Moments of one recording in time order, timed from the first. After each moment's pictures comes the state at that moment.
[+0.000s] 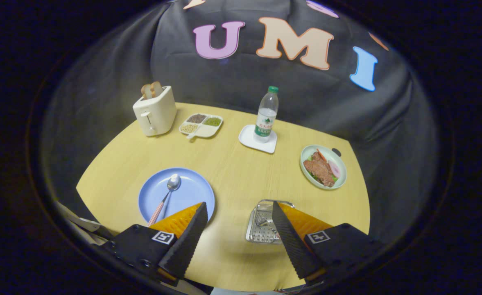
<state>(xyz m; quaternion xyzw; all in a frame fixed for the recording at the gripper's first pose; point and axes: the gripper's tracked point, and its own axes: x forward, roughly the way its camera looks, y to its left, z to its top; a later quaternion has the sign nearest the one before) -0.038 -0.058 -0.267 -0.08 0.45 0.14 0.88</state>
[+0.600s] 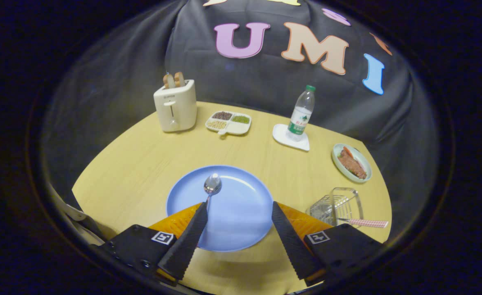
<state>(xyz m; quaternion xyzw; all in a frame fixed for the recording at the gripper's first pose) -0.101 0.062 -0.341 -0.09 0.46 0.16 0.87</state>
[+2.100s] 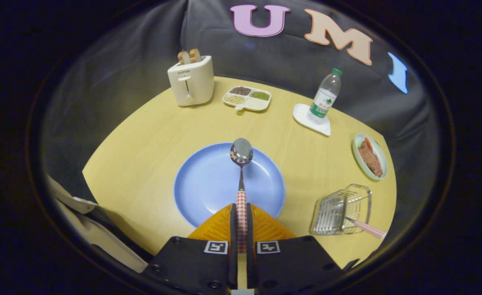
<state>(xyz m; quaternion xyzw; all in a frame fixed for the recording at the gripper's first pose) -0.095 0.027 -0.329 -0.12 0.53 0.23 0.81</state>
